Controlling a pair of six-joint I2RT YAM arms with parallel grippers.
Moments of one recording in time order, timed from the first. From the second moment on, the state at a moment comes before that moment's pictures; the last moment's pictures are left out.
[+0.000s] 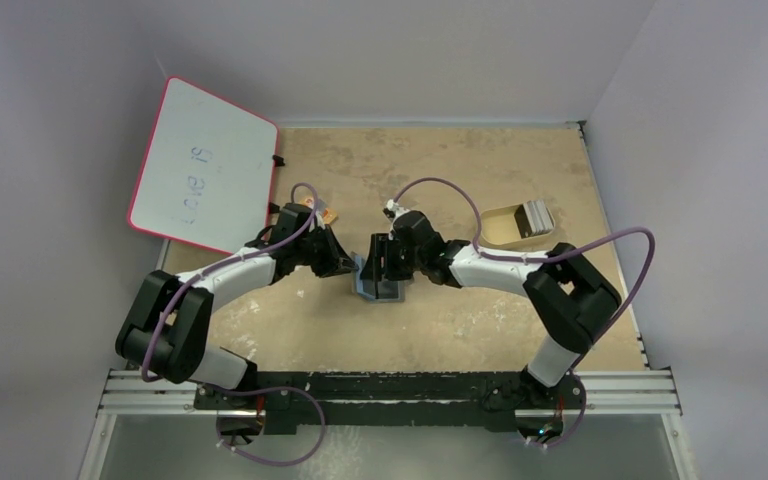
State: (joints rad) left arm -0.41 1.44 0.69 -0.07 0.42 -0.85; right arm 0.80 1.68 0.91 0.03 -0.17 0.70
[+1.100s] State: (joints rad) left arm -0.41 1.44 0.69 -0.07 0.42 -0.85; right arm 0.80 1.56 0.90 -0.16 0.04 0.69
